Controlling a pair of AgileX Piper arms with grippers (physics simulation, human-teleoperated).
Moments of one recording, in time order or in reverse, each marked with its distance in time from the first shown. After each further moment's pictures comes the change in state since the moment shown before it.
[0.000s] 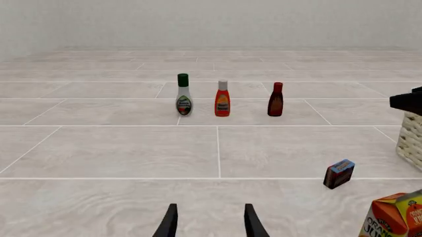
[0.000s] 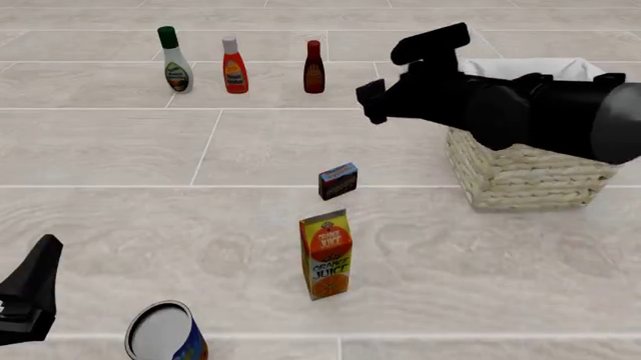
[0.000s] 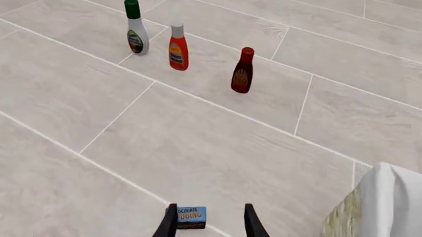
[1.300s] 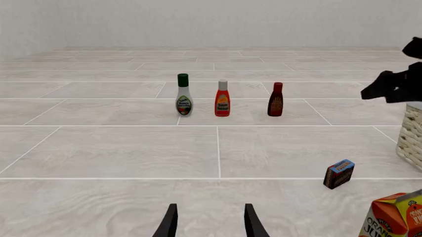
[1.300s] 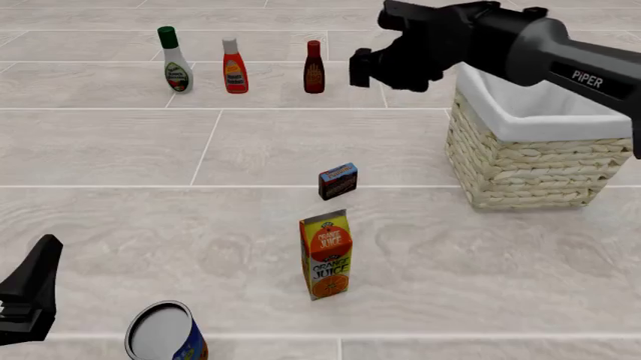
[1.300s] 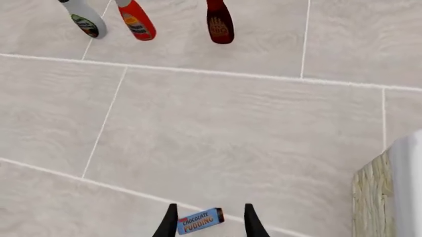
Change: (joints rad) left arm 0.000 0.000 0.000 0.000 0.000; right arm -0.049 0.330 -0.608 0.594 0.330
